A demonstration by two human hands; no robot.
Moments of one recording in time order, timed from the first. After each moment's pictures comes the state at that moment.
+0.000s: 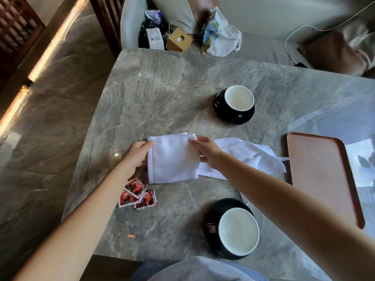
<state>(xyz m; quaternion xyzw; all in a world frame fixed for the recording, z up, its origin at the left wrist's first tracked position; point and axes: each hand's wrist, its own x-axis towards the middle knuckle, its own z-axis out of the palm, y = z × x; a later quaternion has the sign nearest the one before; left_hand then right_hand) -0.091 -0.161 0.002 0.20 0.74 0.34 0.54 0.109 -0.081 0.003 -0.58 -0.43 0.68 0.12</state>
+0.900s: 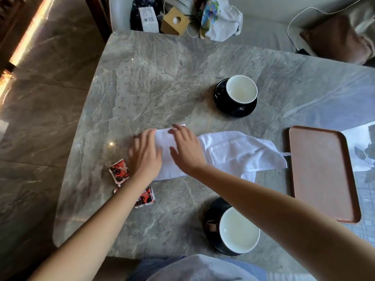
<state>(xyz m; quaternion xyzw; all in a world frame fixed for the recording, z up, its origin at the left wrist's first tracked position) -0.058 -0.176 -0.029 0.52 0.82 0.19 0.15 0.071 -0.112 -0.026 -0.45 -0.86 0.23 0.12</state>
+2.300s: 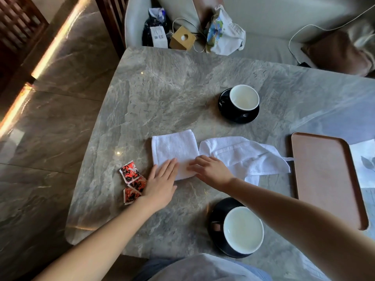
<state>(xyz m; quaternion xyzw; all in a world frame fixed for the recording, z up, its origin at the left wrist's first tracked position) -0.033 -0.235 -0.040 0.71 0.68 -0.11 0.18 0.148 -0.128 -0.023 -0.26 -0.95 0.15 0.01</state>
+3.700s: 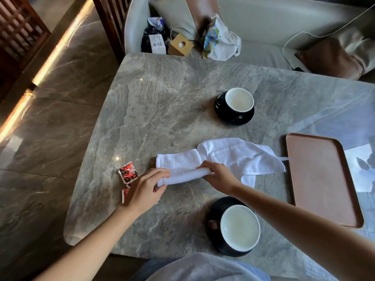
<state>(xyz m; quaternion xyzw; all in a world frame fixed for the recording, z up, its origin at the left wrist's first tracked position) -0.063 -0.259 -0.026 0.66 0.65 0.30 0.22 0.174 -0.141 -0.015 -0.44 -0.78 0.44 0.07</state>
